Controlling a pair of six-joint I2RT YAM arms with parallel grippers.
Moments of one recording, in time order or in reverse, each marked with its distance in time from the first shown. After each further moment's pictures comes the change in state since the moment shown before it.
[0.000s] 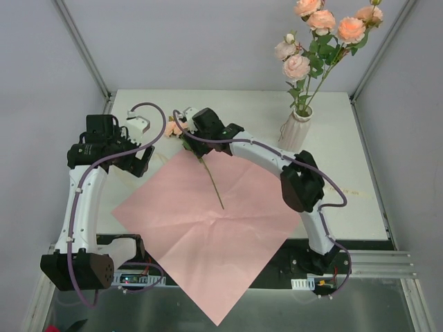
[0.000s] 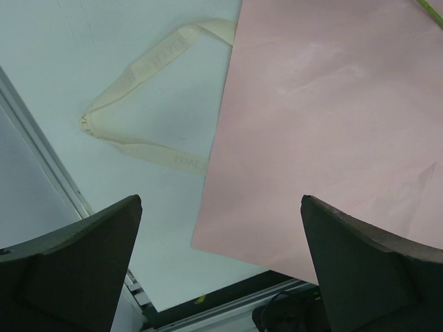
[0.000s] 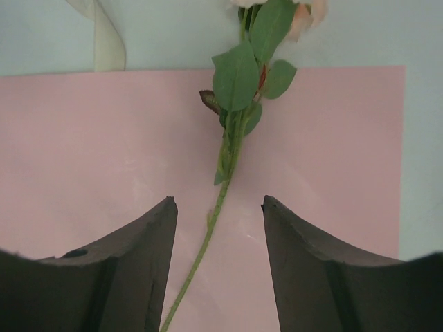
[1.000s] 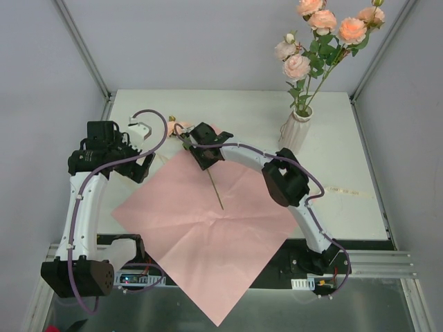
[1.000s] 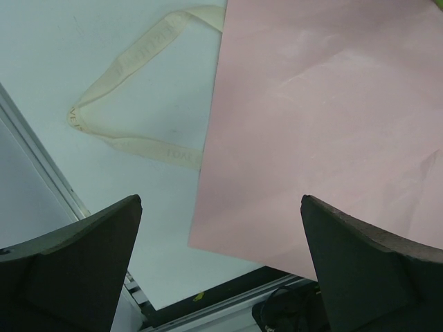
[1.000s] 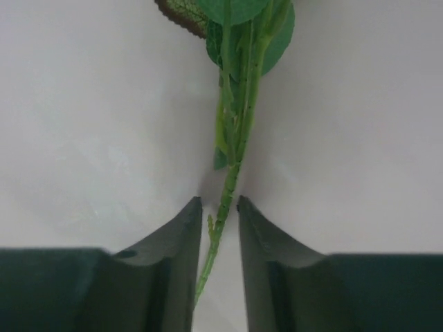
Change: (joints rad) left arm 0.000 -0.058 -0.067 -0.004 0.010 0.029; right arm -0.002 0.213 0.040 -0.116 -0.014 0.136
